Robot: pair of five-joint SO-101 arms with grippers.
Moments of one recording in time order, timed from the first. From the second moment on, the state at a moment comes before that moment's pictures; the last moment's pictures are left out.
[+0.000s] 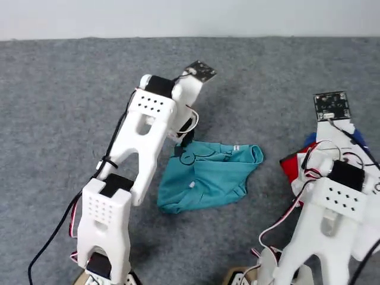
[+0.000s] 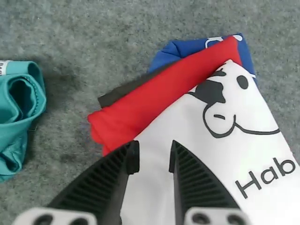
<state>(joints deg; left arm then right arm) 17.2 34.5 -29.5 92.9 -9.5 21.5 -36.7 38.3 64.2 25.4</state>
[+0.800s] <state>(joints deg) 3.7 35.2 -22.3 83.2 -9.3 8.0 -36.7 38.3 64.2 25.4</state>
